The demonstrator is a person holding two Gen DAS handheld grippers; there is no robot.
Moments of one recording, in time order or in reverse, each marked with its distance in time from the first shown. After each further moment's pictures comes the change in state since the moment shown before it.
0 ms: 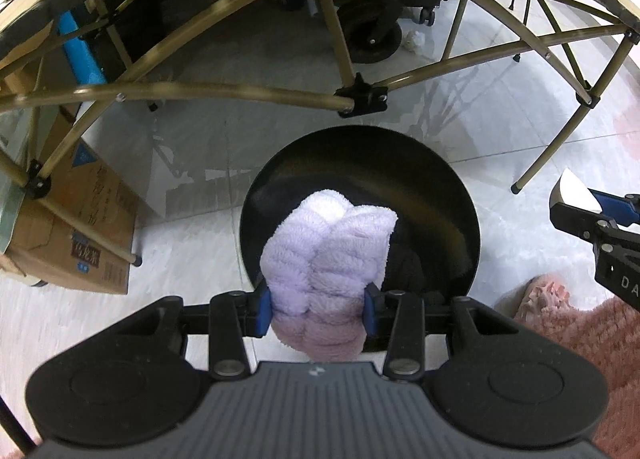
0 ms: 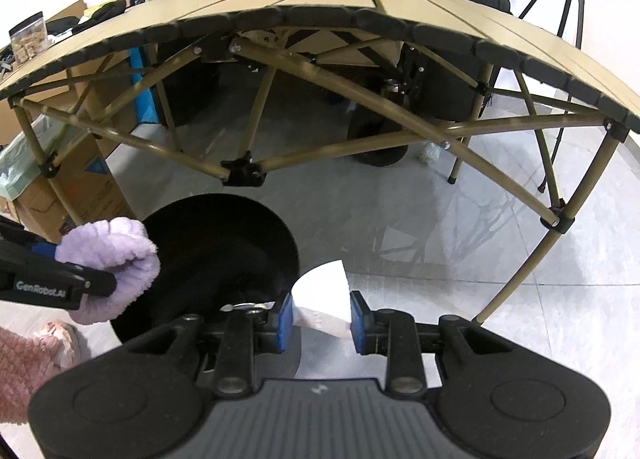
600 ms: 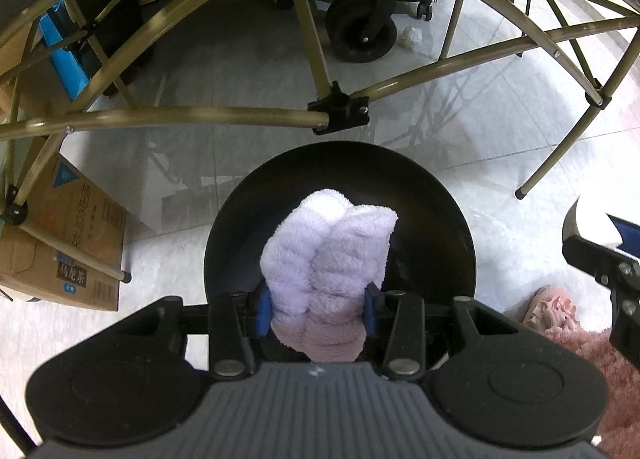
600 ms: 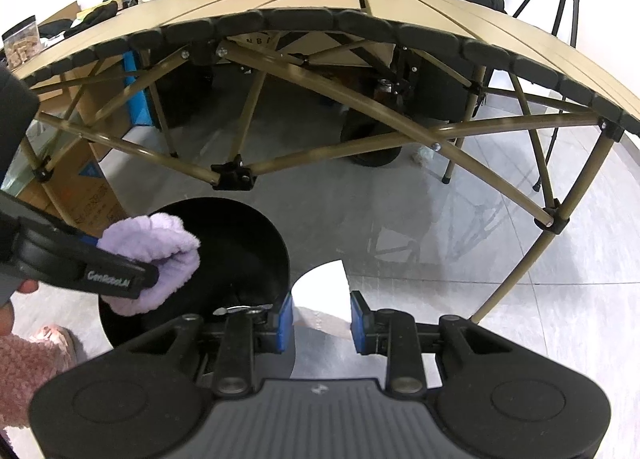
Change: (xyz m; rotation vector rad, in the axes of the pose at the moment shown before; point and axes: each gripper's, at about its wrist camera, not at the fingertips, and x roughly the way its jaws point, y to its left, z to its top) left arm 0.028 -0.024 0.023 0.018 0.006 0.023; right arm 0.002 -0.005 0.001 0.008 0.002 -0.011
